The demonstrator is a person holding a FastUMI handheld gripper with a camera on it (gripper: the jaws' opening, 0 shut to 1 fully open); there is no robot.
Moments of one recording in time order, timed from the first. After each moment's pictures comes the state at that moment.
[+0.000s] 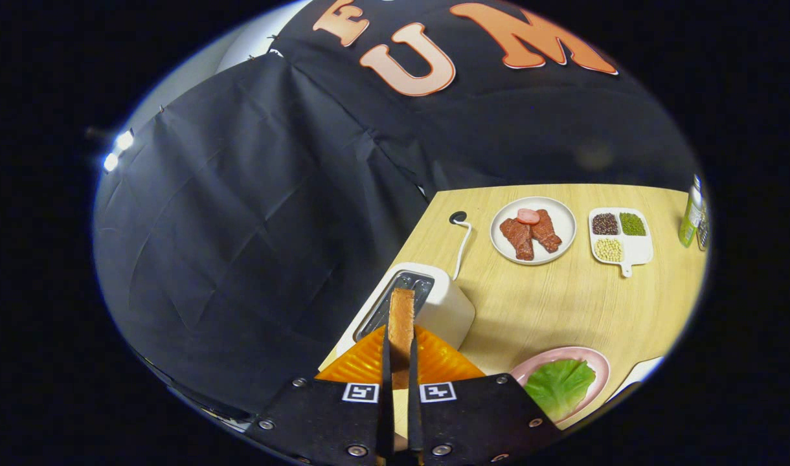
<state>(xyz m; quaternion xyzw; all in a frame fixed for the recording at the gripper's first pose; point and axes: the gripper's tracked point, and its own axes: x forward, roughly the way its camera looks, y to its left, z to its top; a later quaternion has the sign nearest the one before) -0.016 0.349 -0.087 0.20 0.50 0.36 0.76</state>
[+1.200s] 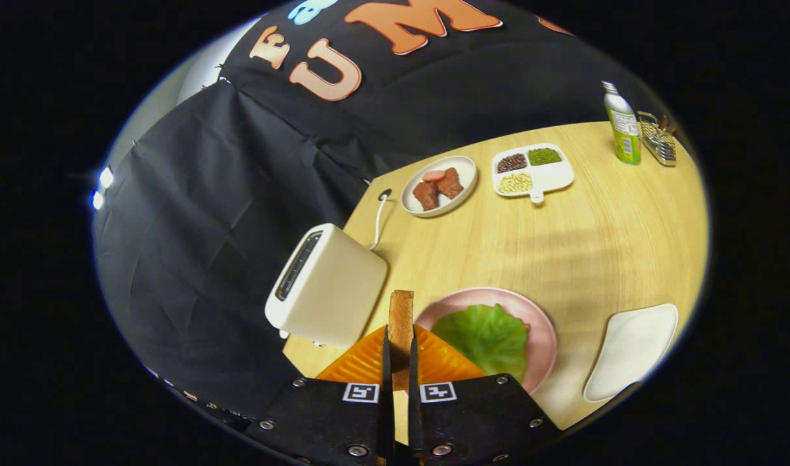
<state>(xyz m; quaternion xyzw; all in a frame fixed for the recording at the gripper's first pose) -0.067 0.207 -0.210 0.24 0.54 0.29 0.75</state>
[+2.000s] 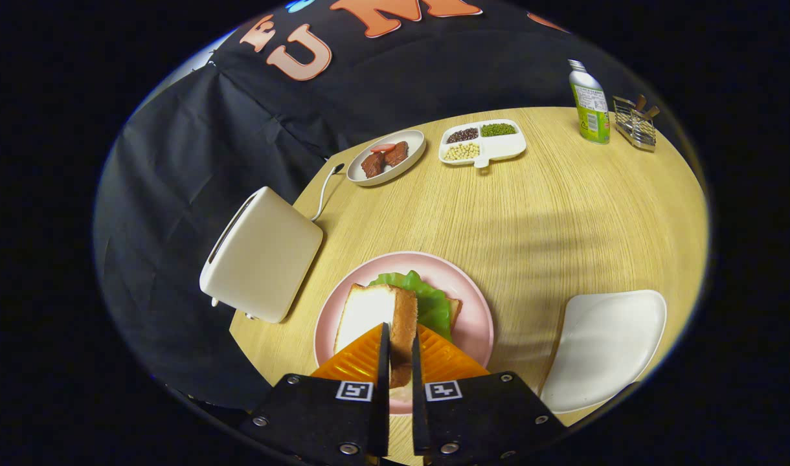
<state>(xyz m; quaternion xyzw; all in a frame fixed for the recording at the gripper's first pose) -0.083 0.167 -0.277 0.17 0.55 0.25 0.77</state>
